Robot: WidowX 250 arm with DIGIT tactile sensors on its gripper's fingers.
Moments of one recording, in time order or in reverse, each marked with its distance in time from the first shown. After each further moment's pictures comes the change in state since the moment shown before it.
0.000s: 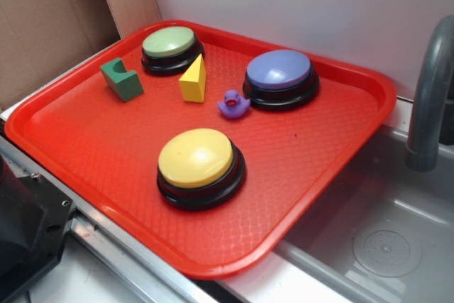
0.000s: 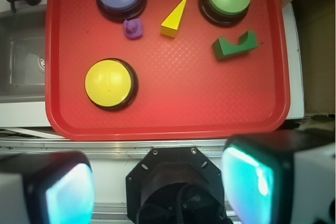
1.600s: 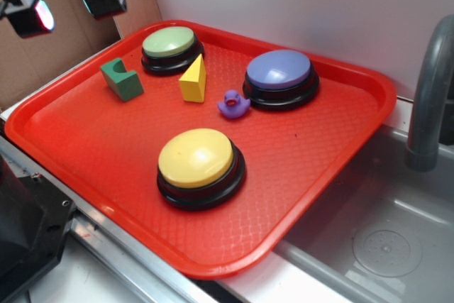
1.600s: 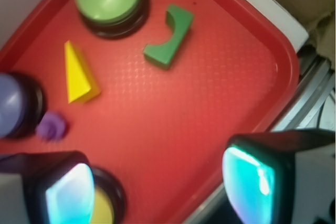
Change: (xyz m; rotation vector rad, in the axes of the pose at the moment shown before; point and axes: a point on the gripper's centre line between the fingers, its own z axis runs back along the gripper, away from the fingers) arm 0.059 0.068 -0.099 0.006 -0.044 0.865
